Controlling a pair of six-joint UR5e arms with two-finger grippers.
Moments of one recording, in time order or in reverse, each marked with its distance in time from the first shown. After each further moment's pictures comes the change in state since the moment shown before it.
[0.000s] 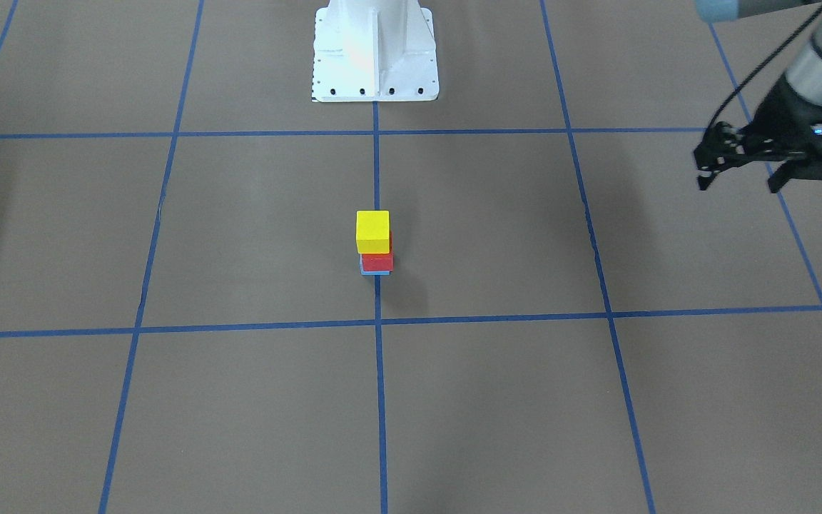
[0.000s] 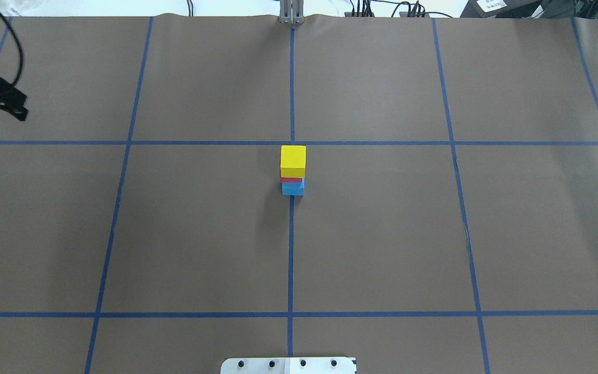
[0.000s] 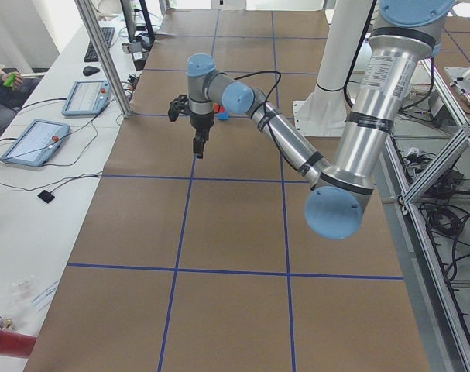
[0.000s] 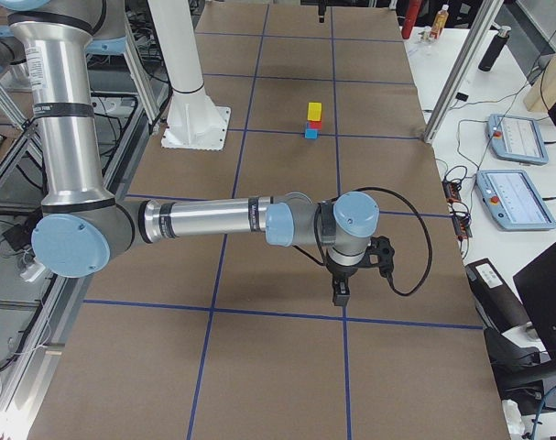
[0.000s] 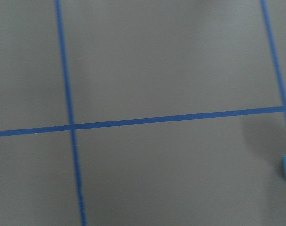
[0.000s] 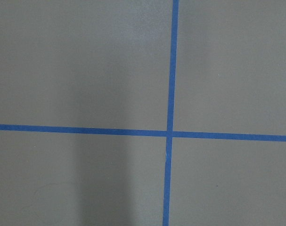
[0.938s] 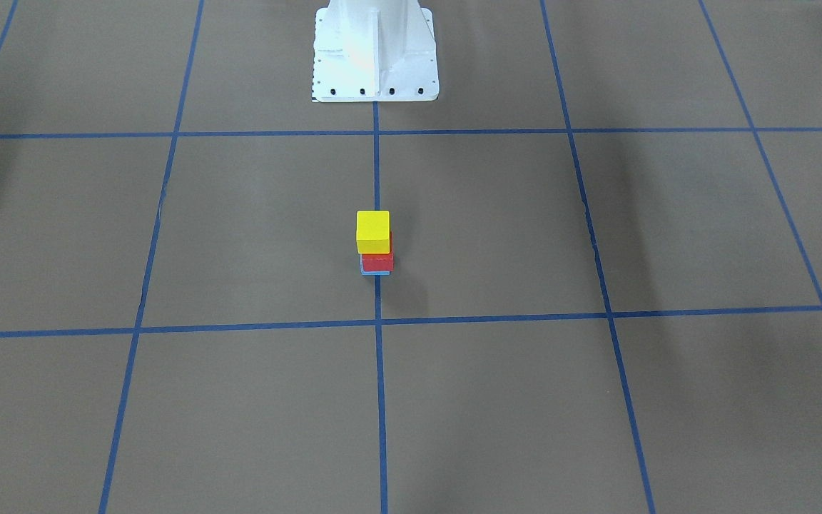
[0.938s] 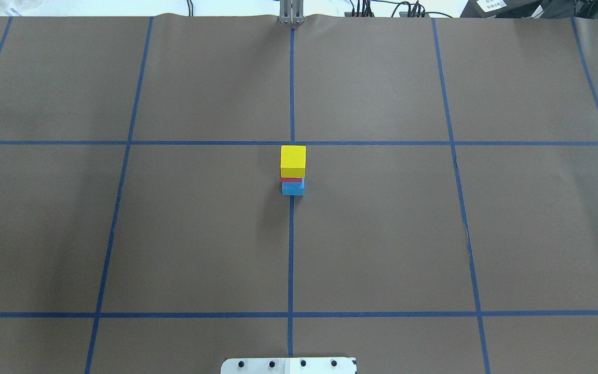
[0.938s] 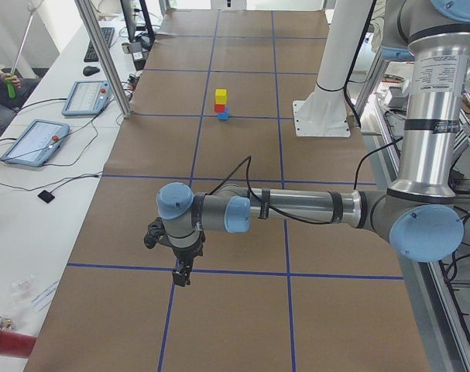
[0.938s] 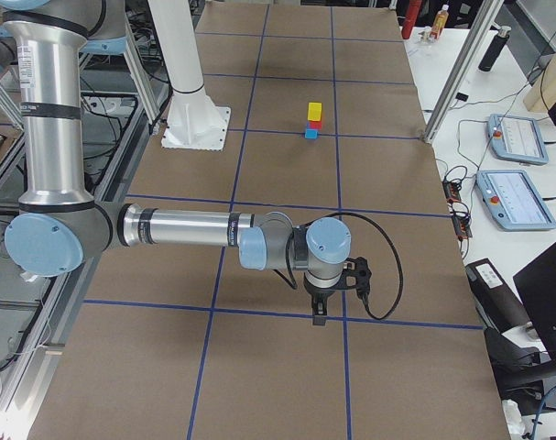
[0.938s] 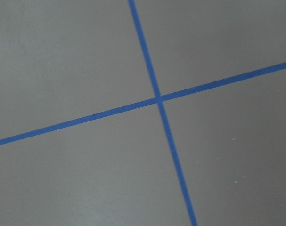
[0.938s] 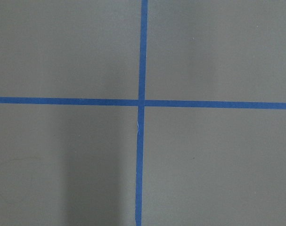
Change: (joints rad) left arm -0.328 0.152 0.505 -0.296 -0.031 0.590; right arm 0.006 -0.089 -0.009 0.095 0.006 0.007
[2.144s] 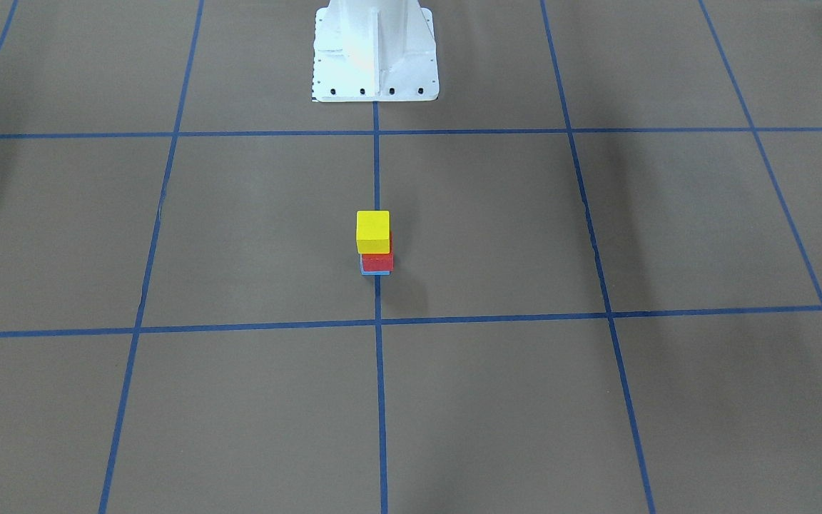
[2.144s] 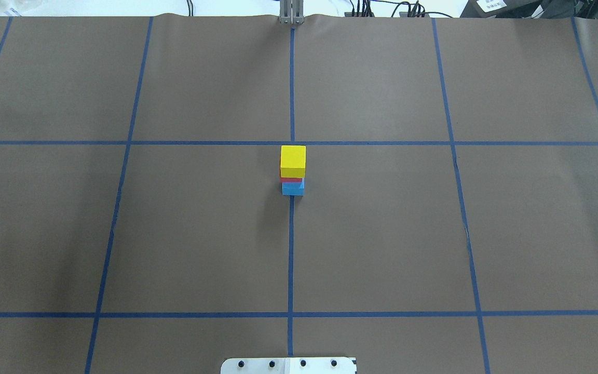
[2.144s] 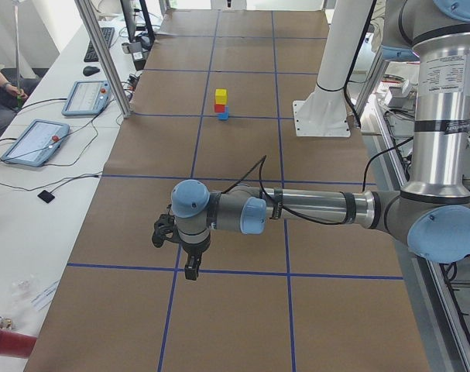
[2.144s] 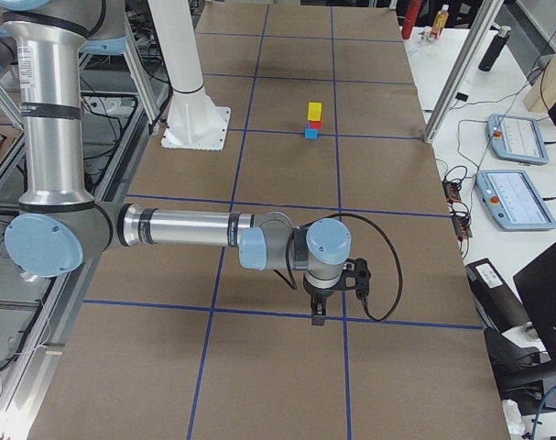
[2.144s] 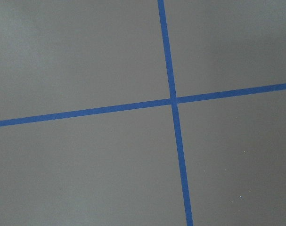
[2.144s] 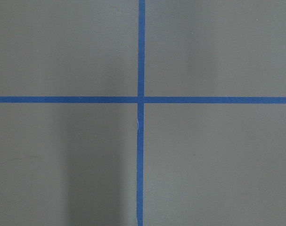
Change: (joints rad) left arm -0.016 0.067 -0.106 -0.028 -0.072 -0.186; right arm 0.000 0.000 0.000 -0.008 0.005 0.004
